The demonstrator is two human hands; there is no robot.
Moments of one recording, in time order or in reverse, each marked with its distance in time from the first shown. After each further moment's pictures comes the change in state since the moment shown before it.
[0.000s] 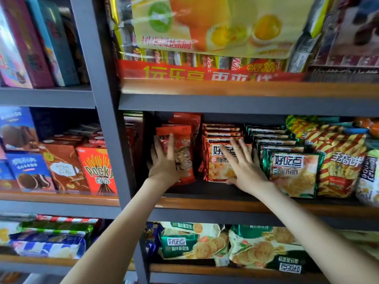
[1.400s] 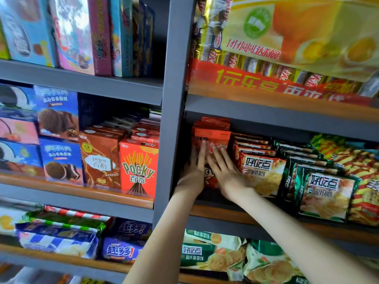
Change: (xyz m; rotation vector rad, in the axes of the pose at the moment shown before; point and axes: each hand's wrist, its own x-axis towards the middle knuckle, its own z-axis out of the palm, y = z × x) left_hand 0.004 -0.030 0.013 -0.223 -0.039 0.156; right_hand 0.049 -0.123 0.002 -0.047 -0.055 -0.094
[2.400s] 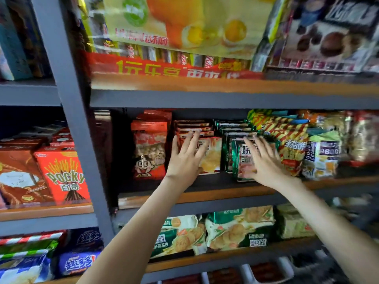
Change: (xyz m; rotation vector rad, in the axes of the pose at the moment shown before) left_hand -0.008 0.114 0.029 0.628 0.104 0.485; right_hand -0.145 0.187 -0.012 0.008 0.108 0.391
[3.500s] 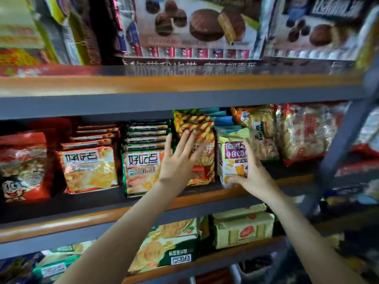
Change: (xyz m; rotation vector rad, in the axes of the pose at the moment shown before) left_hand 0.138 0.243 0.009 0.152 0.116 0.090; right_hand -0.033 0.249 0.026 0.760 0.035 0.161
